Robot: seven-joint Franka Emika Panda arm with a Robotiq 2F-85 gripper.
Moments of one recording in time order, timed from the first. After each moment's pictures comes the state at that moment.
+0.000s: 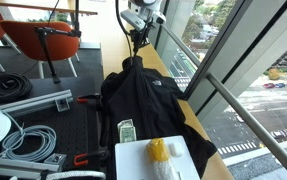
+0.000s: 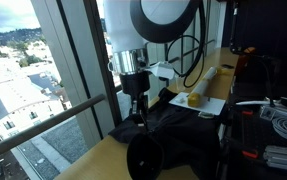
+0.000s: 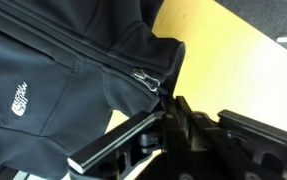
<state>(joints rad) 0.31 0.53 0.23 -1.74 -0.01 2.21 0.00</state>
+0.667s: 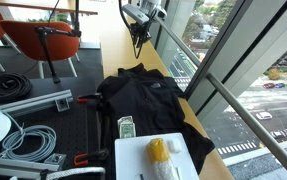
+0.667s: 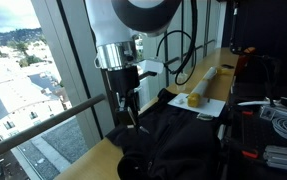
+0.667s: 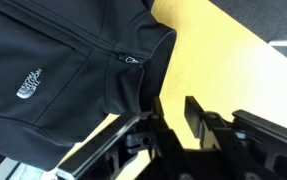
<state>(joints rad) 0.34 0.58 0.23 -1.62 -0.01 2.12 0.00</state>
